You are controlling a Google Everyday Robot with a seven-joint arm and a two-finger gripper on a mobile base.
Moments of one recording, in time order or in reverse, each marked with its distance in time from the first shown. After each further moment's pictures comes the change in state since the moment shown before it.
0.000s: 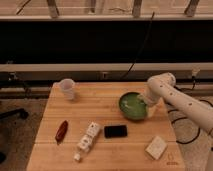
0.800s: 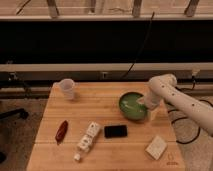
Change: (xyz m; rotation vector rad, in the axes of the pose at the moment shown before) arm -0.010 0.030 0.000 -0.076 -0.063 -0.102
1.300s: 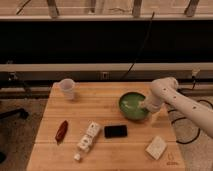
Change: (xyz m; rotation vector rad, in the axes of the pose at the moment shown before) arm -0.001 0.017 0.010 -0.025 -0.014 -0.051
